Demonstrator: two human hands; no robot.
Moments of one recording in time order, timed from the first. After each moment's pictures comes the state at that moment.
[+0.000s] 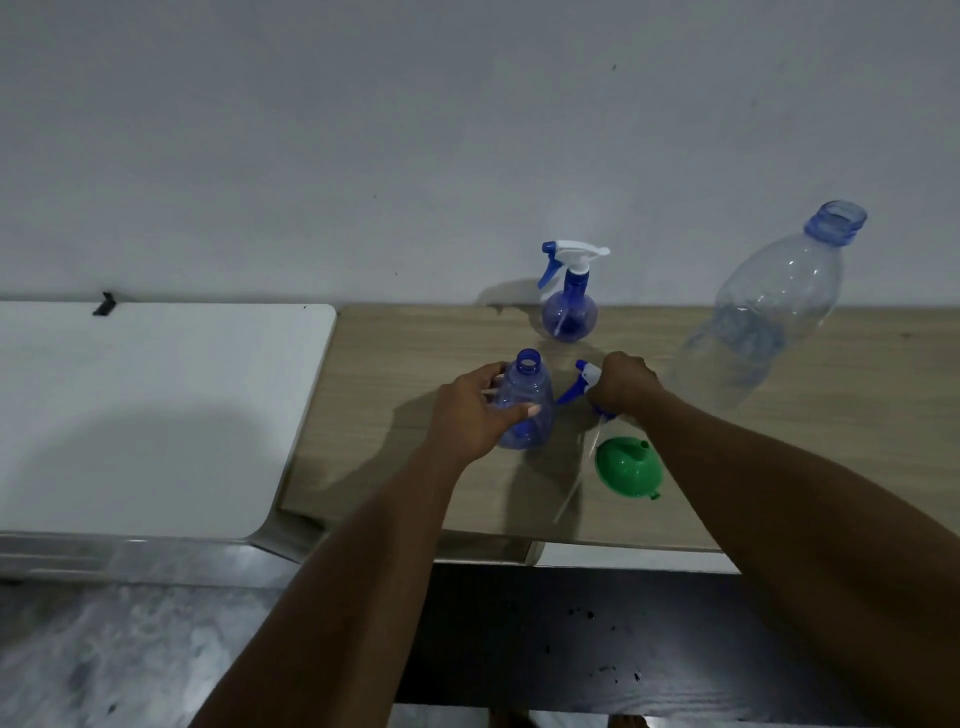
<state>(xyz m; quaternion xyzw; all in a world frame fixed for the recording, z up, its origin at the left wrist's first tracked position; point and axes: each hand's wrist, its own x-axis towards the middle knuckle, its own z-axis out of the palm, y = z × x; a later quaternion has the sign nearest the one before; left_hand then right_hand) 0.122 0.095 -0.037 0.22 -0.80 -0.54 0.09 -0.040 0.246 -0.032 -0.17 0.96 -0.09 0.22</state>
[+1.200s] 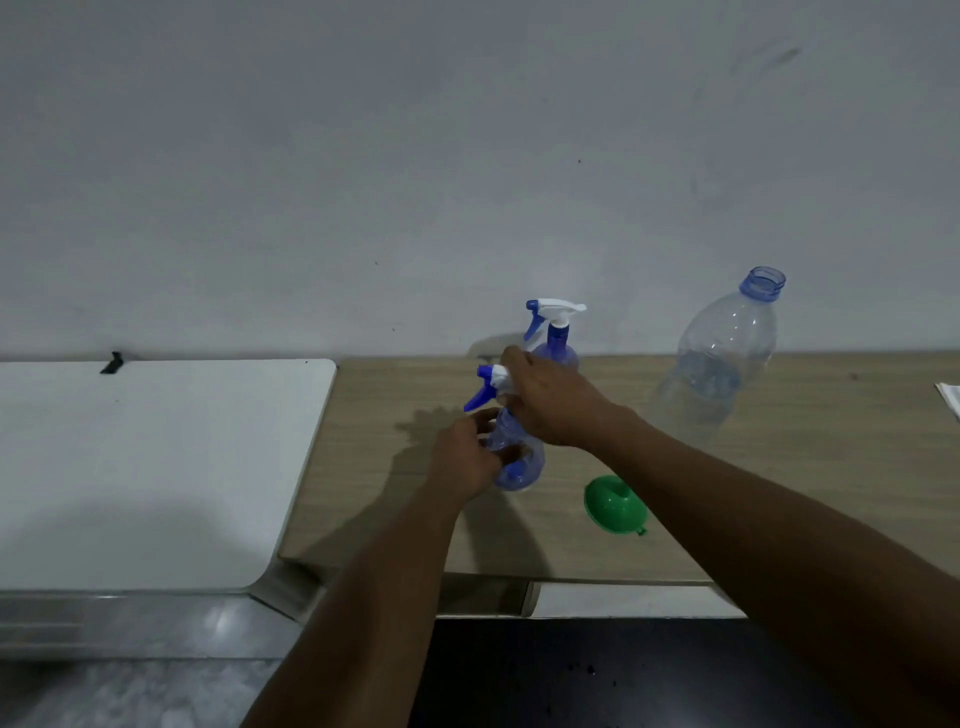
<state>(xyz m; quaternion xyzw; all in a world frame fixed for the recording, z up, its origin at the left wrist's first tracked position) 0.119 0.092 -0.040 0.24 -0.80 -0.54 0.06 0.032 0.207 0.064 -0.48 0.87 -0.13 0.05</state>
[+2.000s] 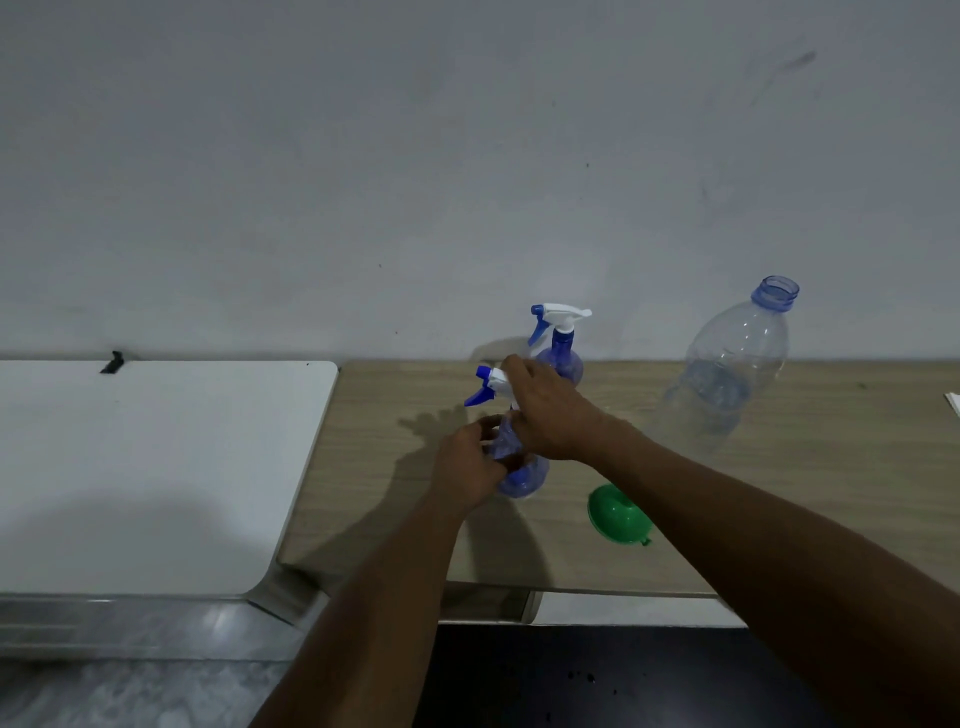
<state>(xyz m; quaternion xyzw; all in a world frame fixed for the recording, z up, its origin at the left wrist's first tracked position) 0.117 0.091 -0.046 0.25 -0.81 -0.53 0.06 0.026 0.202 0.038 -0.48 0.86 -0.16 0.01</state>
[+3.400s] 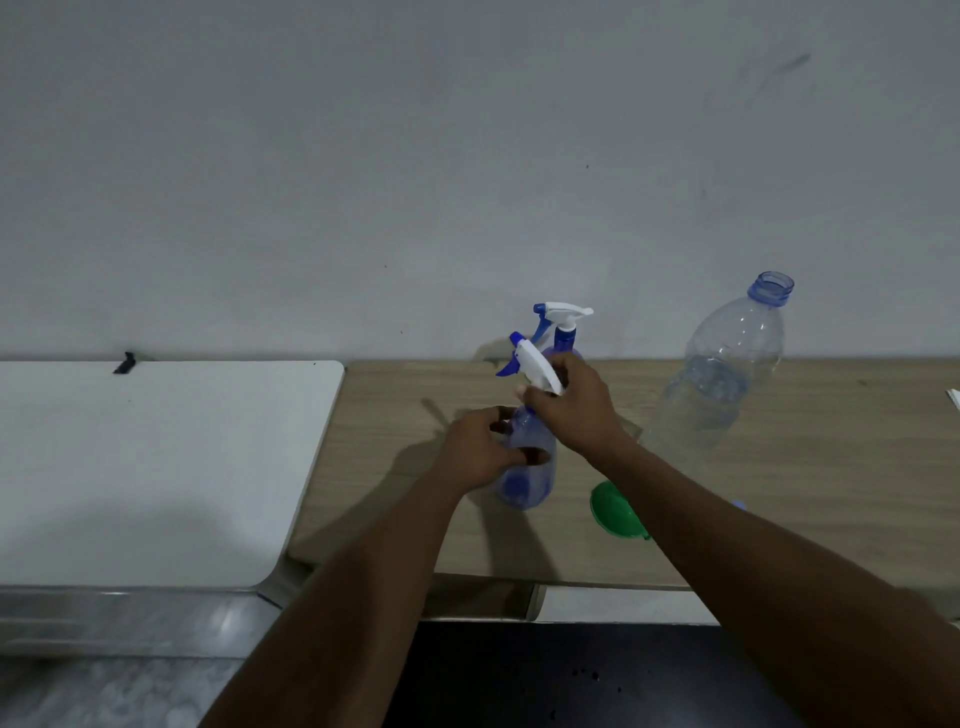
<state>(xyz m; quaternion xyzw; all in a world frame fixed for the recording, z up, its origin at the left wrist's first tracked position) 0.120 0.092 -0.009 0.19 -0.84 -0.51 0.02 0.030 0.217 0.026 -0.22 0.83 -0.51 0.06</state>
